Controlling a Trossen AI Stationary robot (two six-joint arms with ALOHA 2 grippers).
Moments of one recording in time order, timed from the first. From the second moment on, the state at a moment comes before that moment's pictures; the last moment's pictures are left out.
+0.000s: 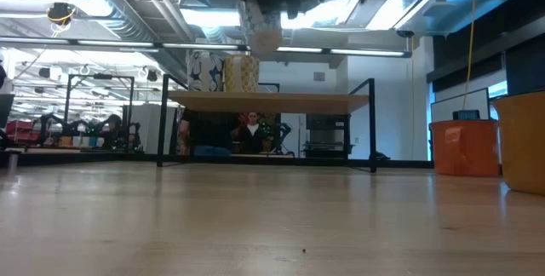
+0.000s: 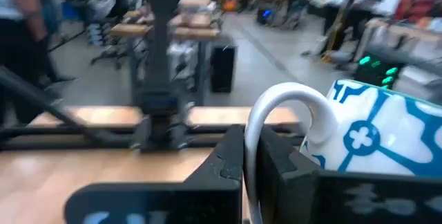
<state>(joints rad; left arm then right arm) 0.02 0.79 1.35 -0.88 -0.19 -0.37 -0.21 1.66 1.21 0.41 -0.11 -0.08</state>
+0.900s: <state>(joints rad) 0.02 0.83 1.34 -0.83 -0.24 -0.36 -0.63 1.79 1.00 0.83 -0.68 -0.12</state>
